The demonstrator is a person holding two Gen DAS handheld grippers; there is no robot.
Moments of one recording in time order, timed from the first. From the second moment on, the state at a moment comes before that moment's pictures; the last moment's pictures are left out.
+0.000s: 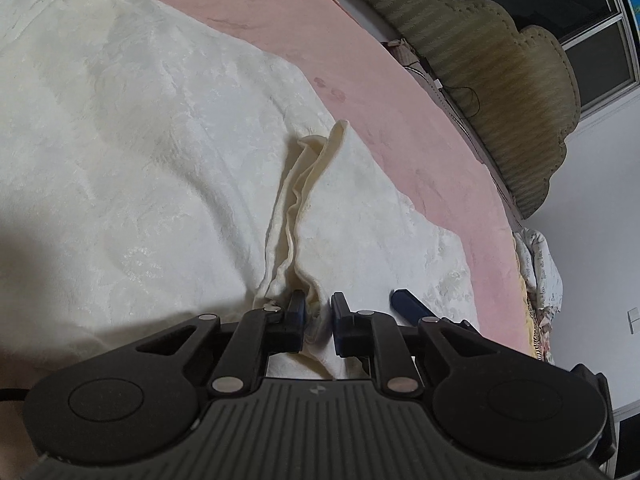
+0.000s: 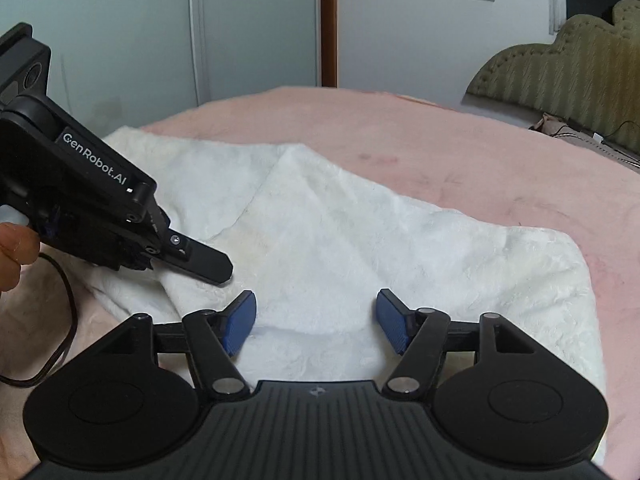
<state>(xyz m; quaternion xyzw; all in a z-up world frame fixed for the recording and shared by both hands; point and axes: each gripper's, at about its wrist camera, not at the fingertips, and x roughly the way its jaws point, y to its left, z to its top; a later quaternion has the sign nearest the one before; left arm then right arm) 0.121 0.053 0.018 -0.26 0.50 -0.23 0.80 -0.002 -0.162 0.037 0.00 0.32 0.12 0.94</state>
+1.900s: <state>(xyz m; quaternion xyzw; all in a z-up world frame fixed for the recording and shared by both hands) 0.029 0.303 0.066 -0.37 0.33 0.06 0.87 -0.013 0.051 0.047 -0.25 0.14 0.36 0.89</state>
